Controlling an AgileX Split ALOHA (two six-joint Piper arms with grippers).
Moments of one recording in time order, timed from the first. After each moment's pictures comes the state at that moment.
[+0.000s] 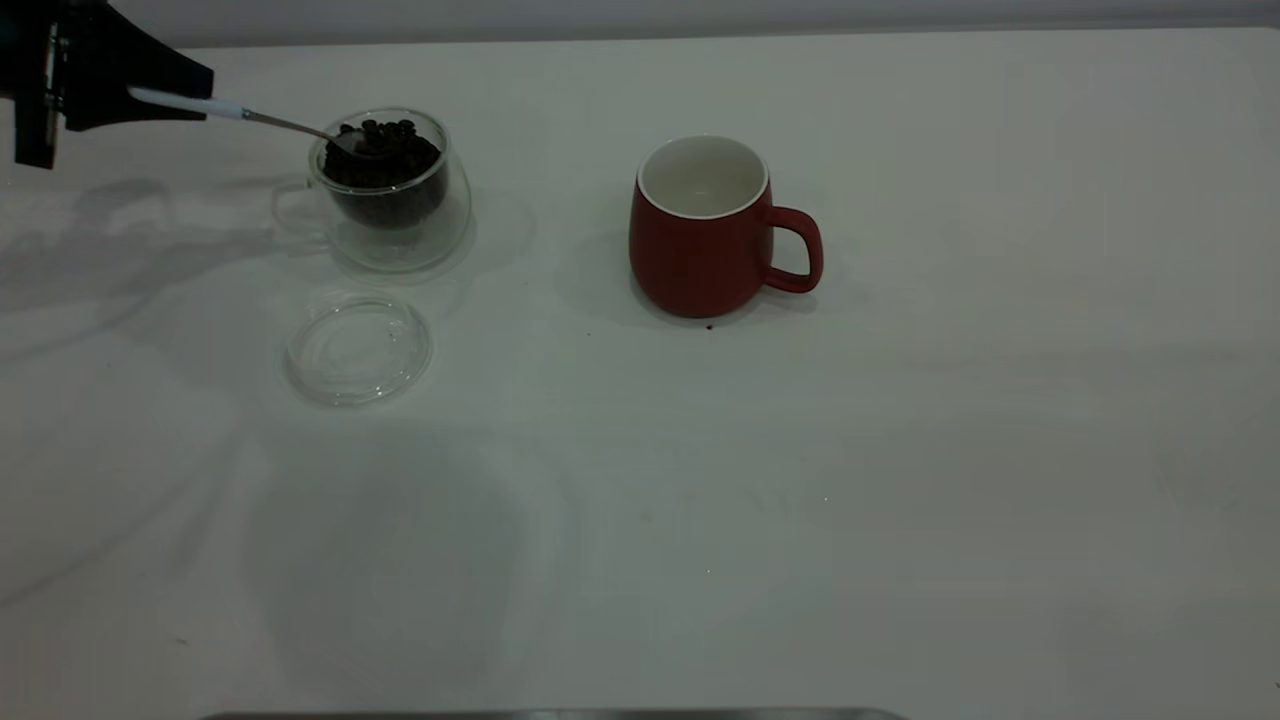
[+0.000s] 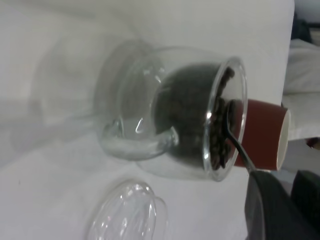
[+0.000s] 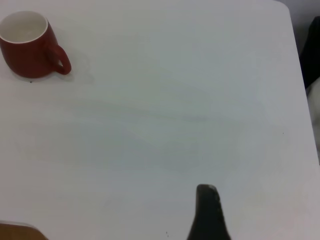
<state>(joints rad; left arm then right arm) 0.34 2.51 -1.63 -1.17 1.09 0.81 -0.01 -0.02 -0.47 0.05 1.13 -0.13</state>
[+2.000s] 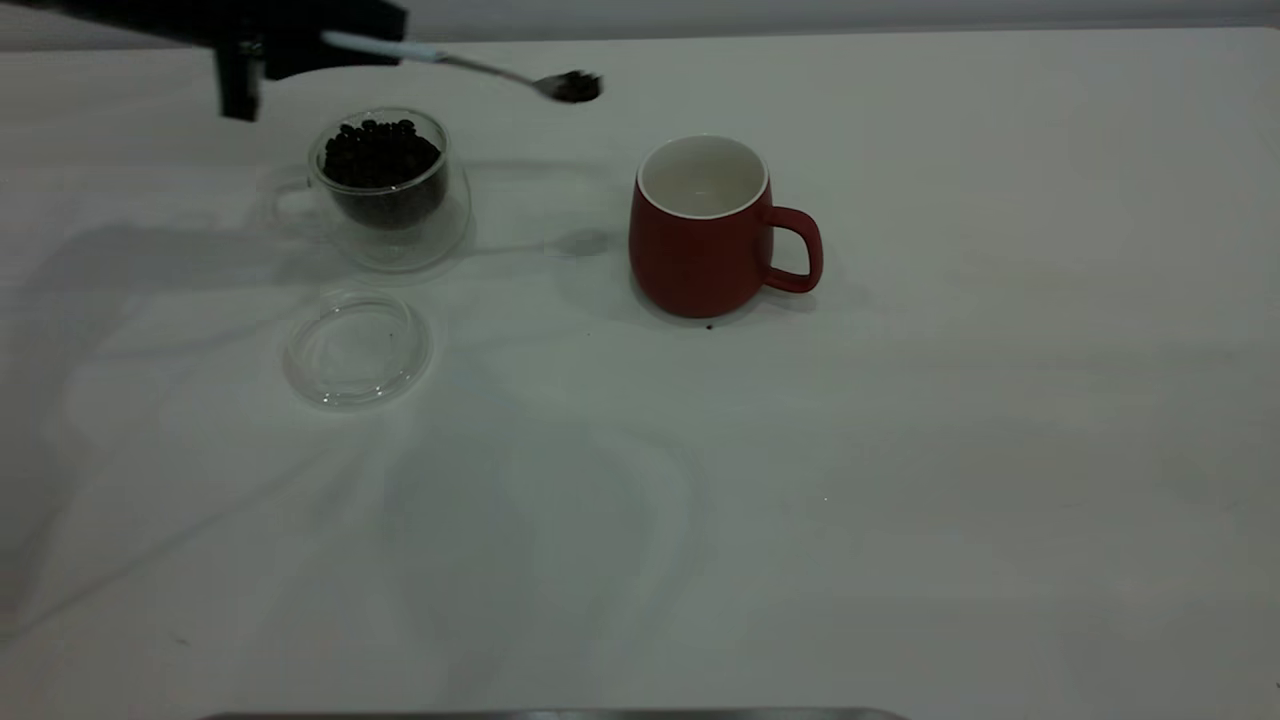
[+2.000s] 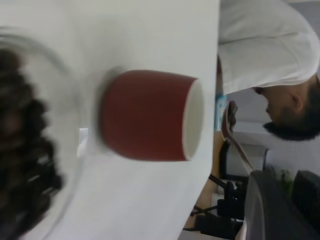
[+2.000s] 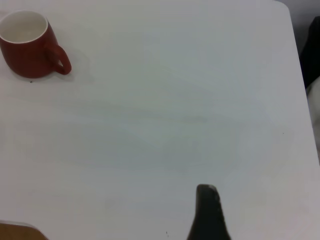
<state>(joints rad) 0.09 2.49 -1.63 -1.33 1.16 0.82 -0.01 -0.02 -0.47 0.05 1.13 -0.13</state>
